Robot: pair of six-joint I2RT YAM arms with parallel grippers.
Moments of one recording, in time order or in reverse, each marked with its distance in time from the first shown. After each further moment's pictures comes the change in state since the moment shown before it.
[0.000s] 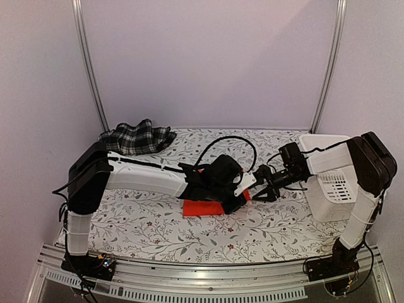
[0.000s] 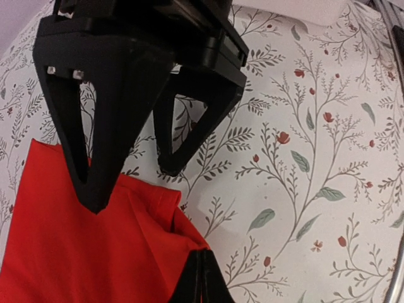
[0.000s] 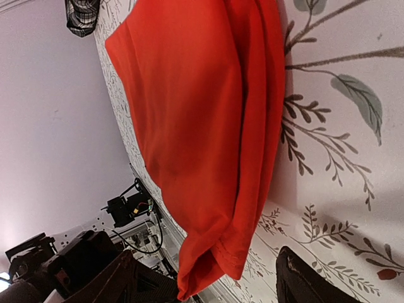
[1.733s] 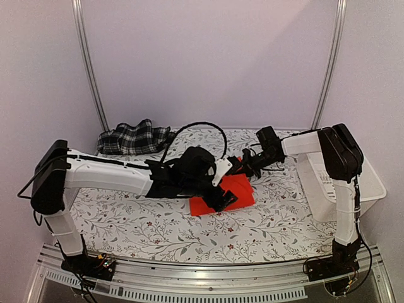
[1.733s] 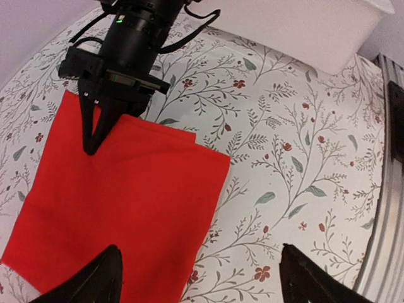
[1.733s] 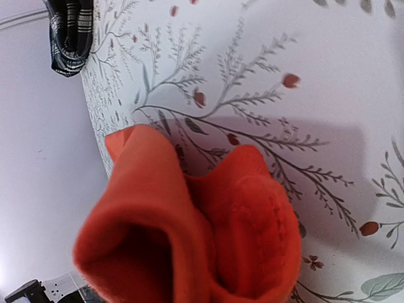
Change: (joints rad) left arm 0.024 -0.262 -0.261 0.110 -0.052 -0.157; right arm 0.056 0.379 0.521 -0.117 0.121 0.032
